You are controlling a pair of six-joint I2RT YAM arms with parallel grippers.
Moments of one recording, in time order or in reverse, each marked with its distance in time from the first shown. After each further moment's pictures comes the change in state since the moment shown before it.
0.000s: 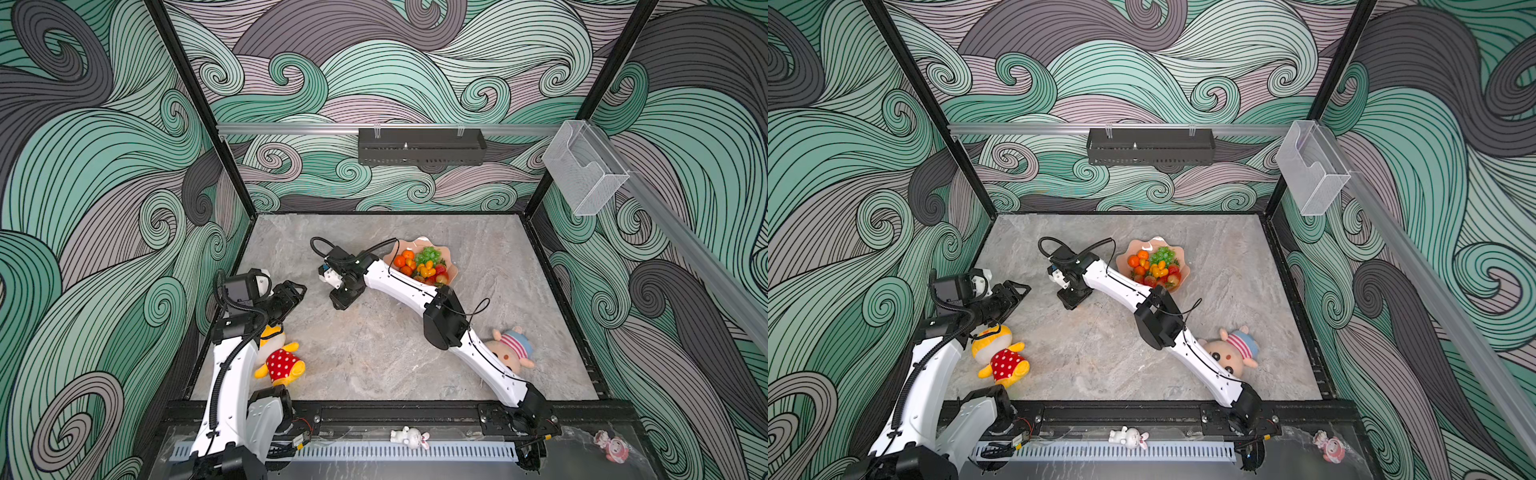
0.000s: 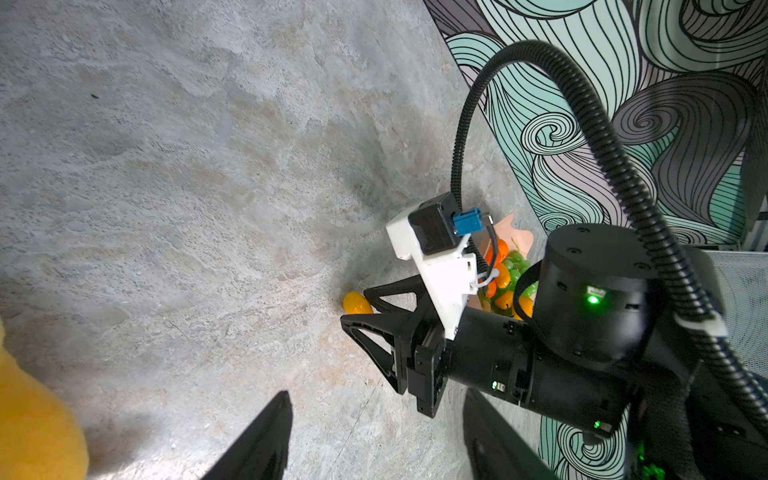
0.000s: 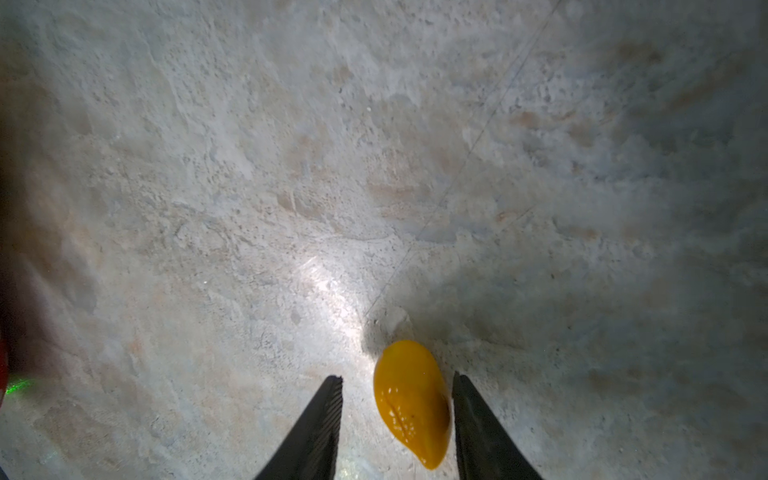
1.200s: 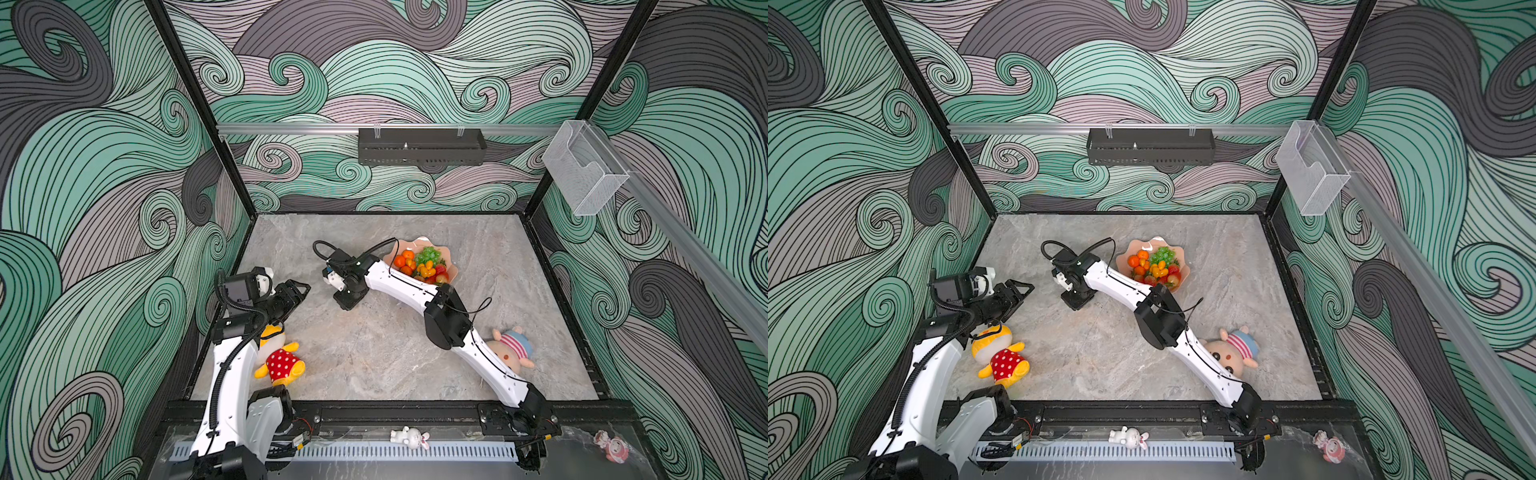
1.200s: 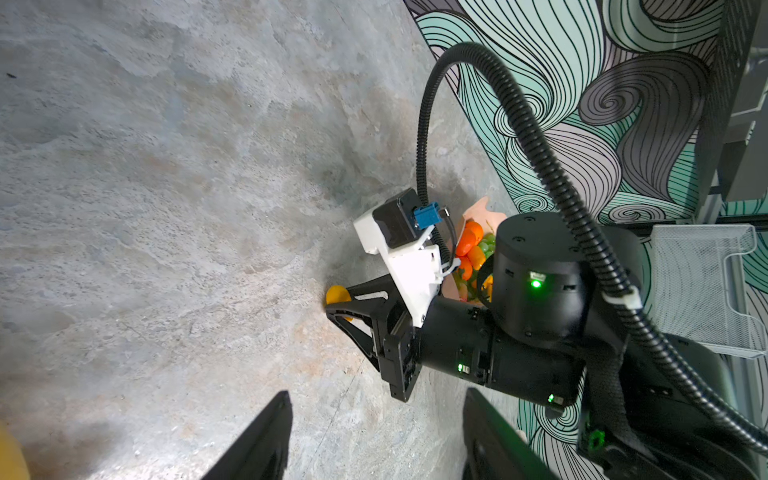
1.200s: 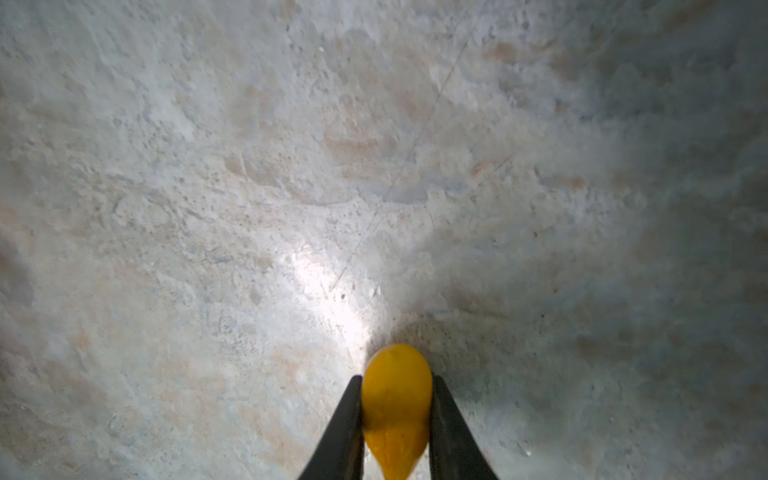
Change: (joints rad) left arm -0.003 0.003 -0.002 0.021 0.096 0.004; right arm 0.000 -0.082 -0.158 0.029 0.037 0.012
